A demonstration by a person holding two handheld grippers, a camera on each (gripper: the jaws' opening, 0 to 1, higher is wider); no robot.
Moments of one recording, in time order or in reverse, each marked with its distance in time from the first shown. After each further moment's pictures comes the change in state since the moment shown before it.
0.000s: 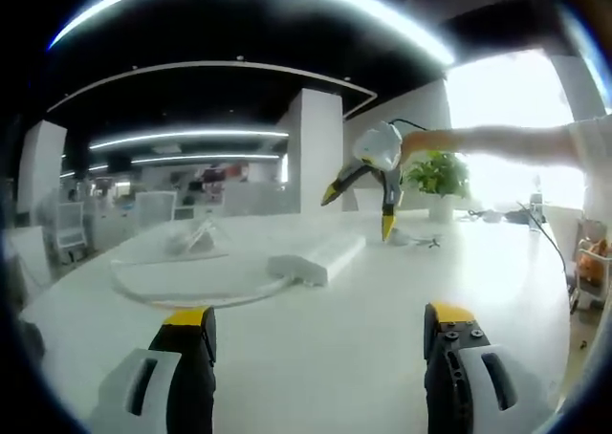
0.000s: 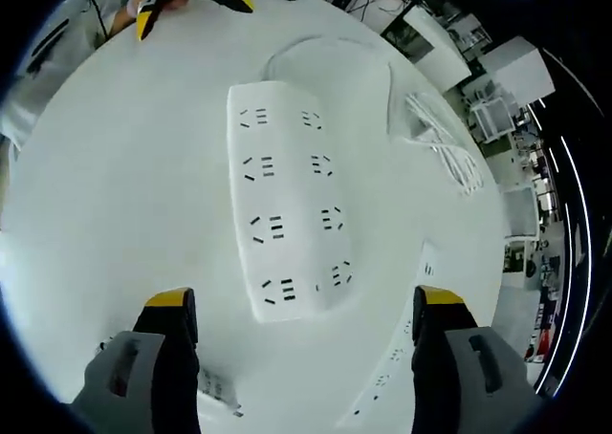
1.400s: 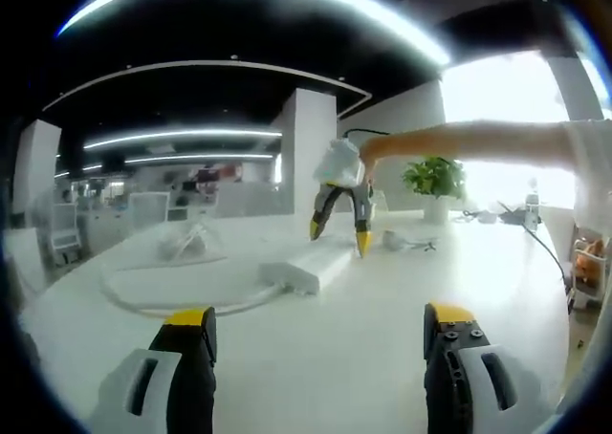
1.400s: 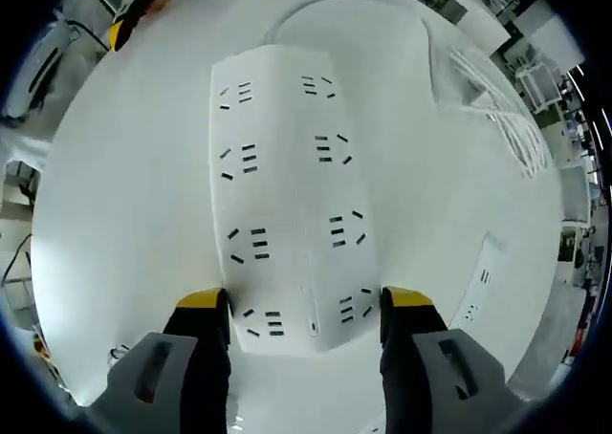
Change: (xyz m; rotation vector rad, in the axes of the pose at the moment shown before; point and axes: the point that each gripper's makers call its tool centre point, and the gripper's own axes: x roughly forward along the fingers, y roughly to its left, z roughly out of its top) left arm 0.009 -0.004 0.008 0.002 -0.001 -0.021; right arm 0.040 0.013 0.003 0.057 0.091 0.259
